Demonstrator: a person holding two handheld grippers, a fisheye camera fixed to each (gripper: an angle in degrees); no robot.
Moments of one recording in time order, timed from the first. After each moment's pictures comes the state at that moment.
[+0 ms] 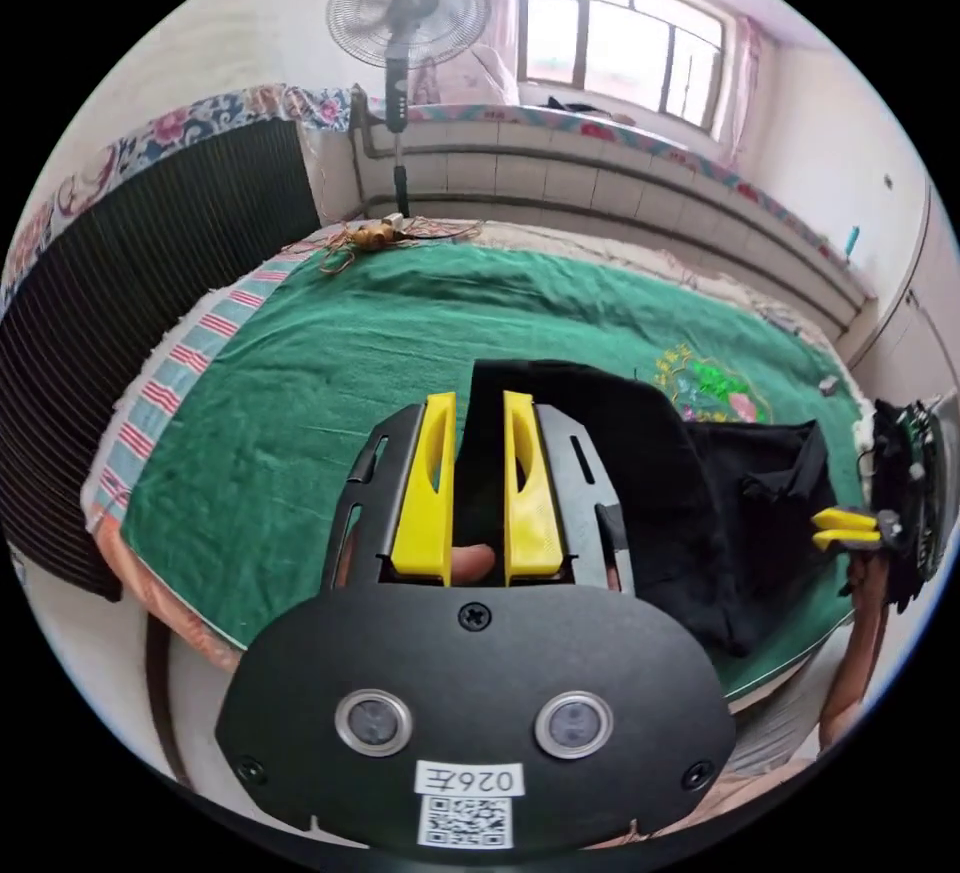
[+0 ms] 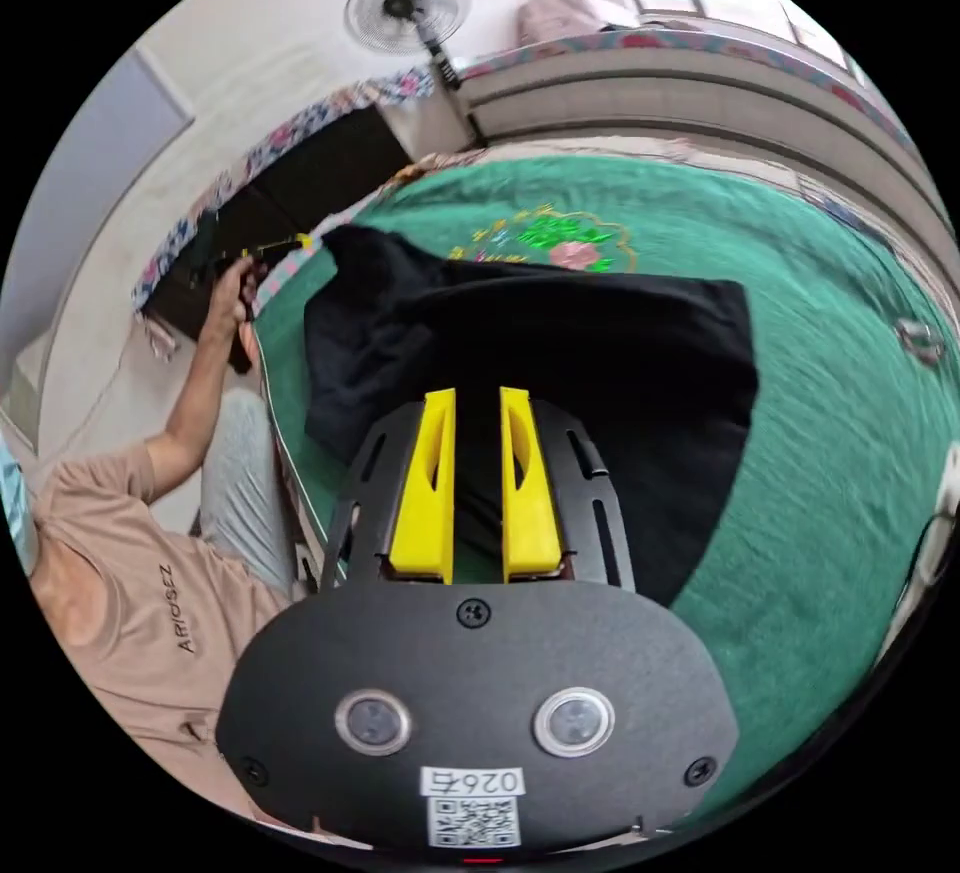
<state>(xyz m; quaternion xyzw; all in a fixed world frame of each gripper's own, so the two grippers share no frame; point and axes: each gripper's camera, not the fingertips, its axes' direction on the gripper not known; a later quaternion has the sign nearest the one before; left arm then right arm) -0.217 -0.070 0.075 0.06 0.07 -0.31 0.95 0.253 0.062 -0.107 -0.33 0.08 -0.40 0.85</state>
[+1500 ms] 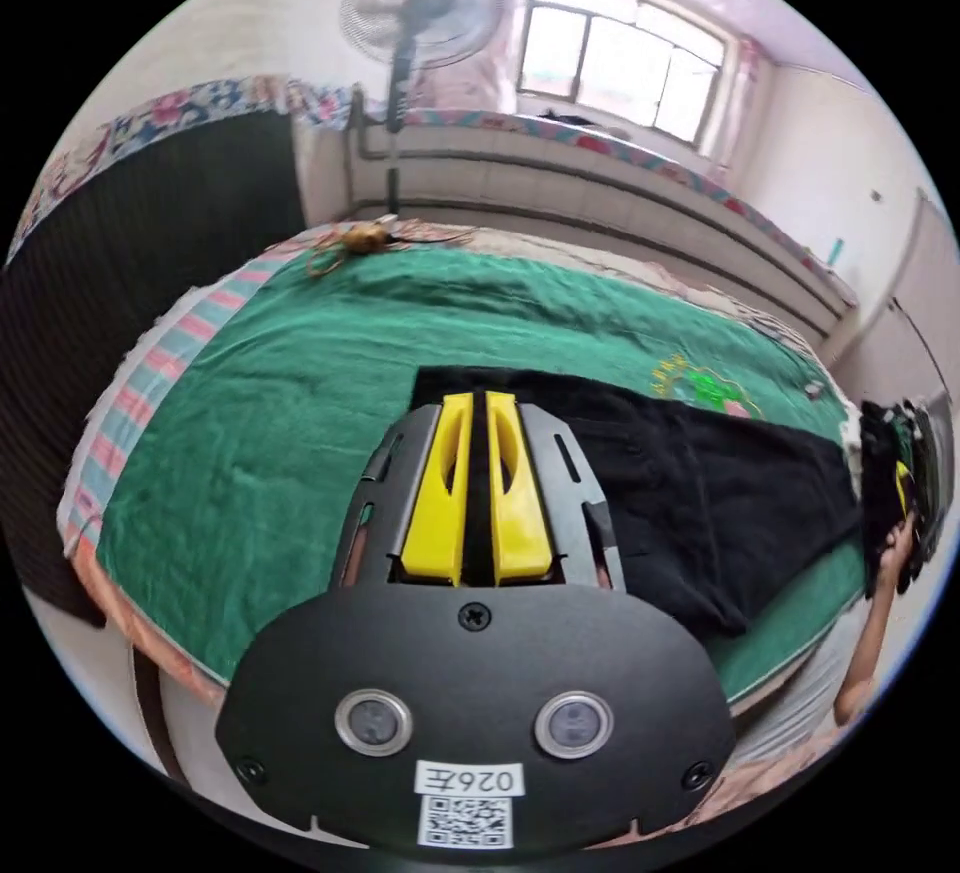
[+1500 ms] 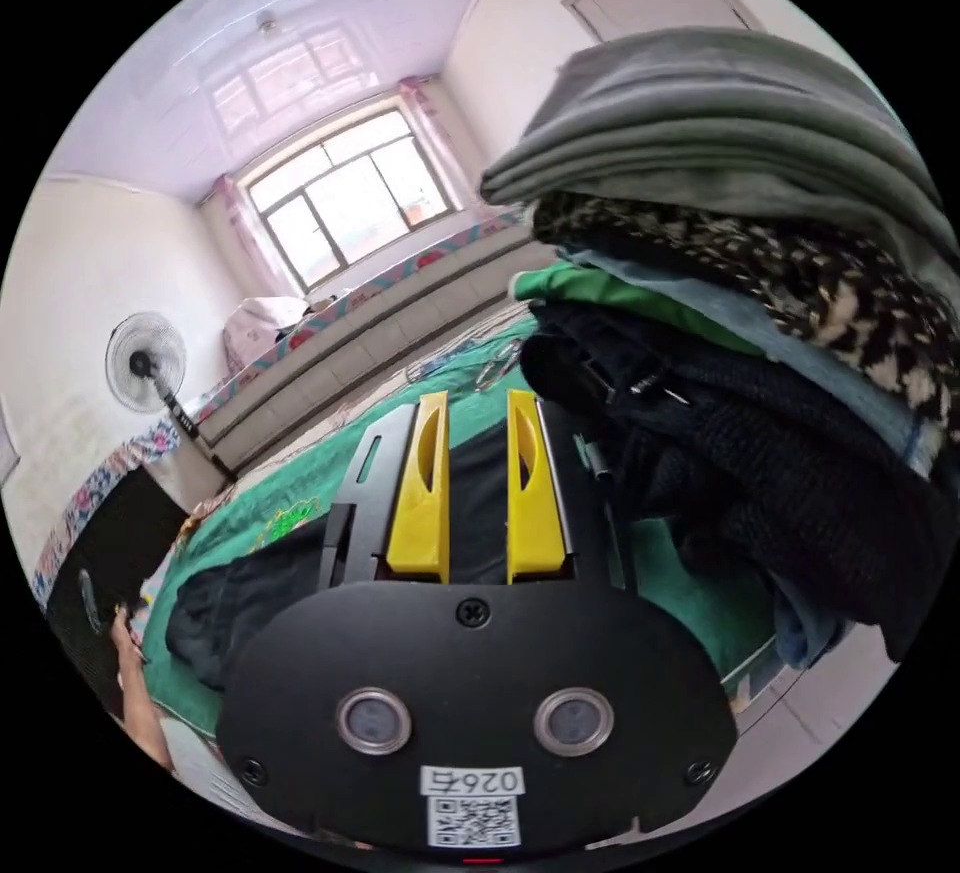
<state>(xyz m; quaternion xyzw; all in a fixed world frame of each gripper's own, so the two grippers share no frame) -0.287 -0.076 0.063 0.09 0.10 -0.27 0.95 0.370 0.033 -0.403 0.21 0.27 -0.17 0.92</state>
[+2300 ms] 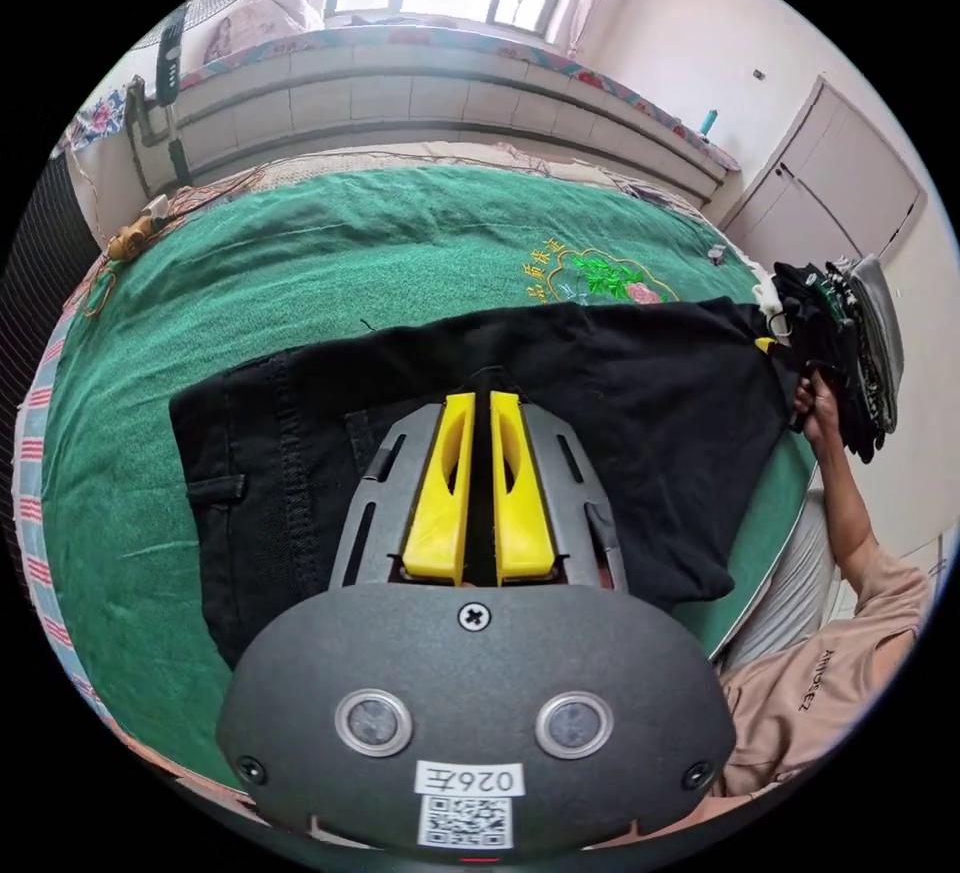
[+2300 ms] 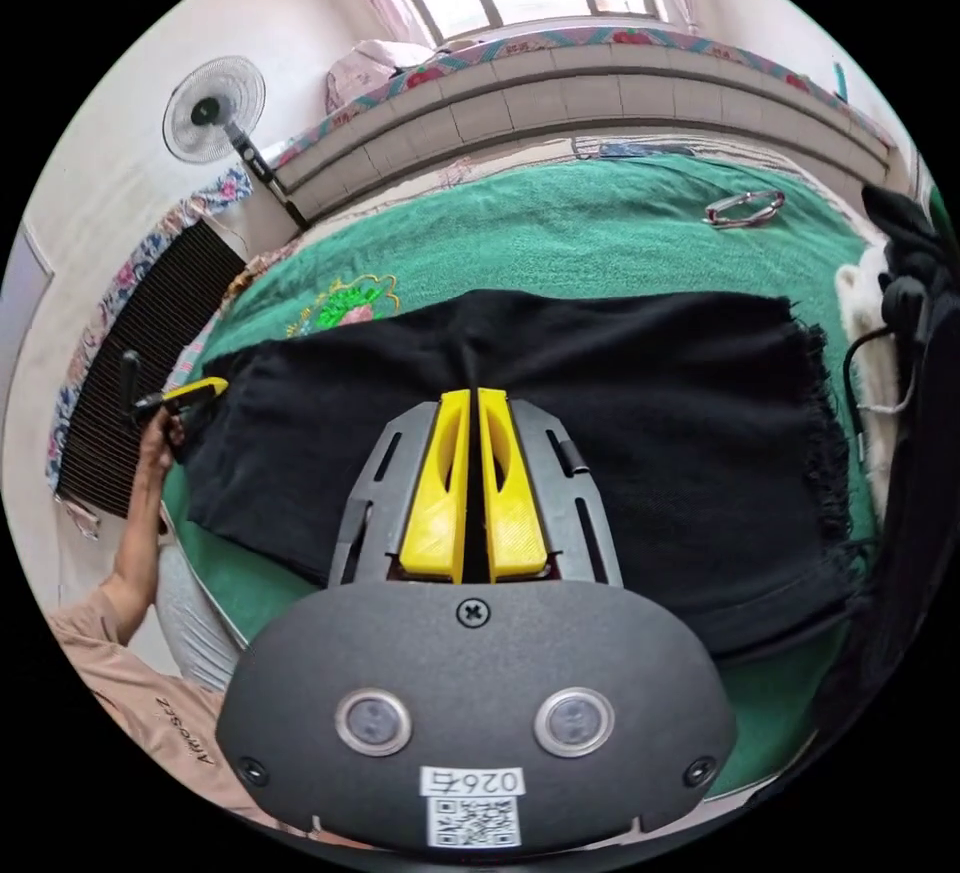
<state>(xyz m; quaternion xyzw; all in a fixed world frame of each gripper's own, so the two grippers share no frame) -0.218 -0.125 0.110 0.01 0.26 -0.12 0.96 0.391 -0.003 -0.219 -0.17 0.23 -0.27 0.92</state>
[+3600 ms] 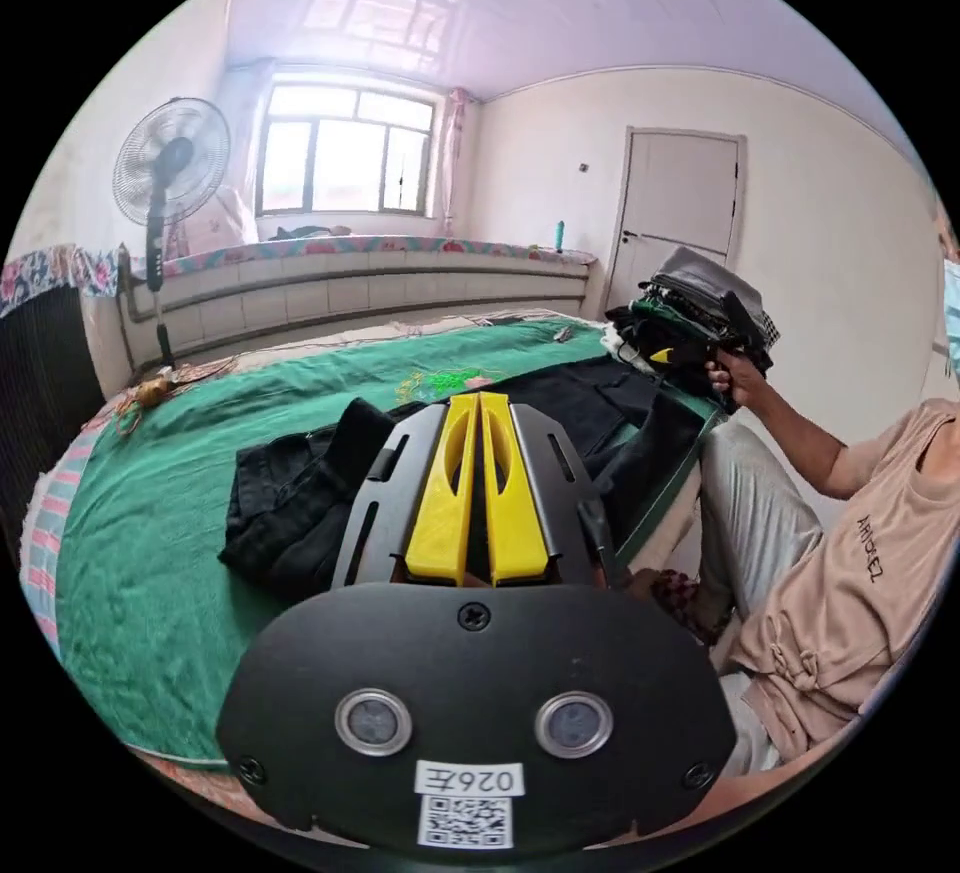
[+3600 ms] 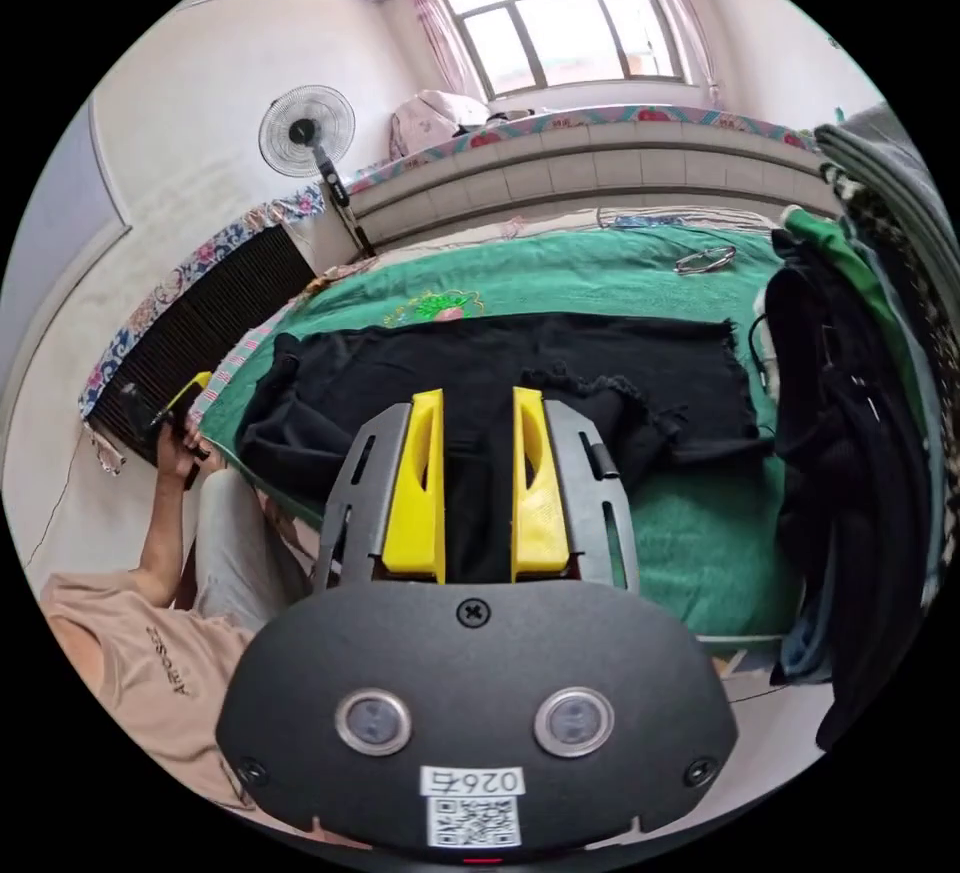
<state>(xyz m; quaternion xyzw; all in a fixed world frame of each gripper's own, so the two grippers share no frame) -0.144 0.016 -0.103 0.30 0.27 -0.02 0.92 0.276 0.073 -0.356 -0.13 0.19 -0.33 0.91</state>
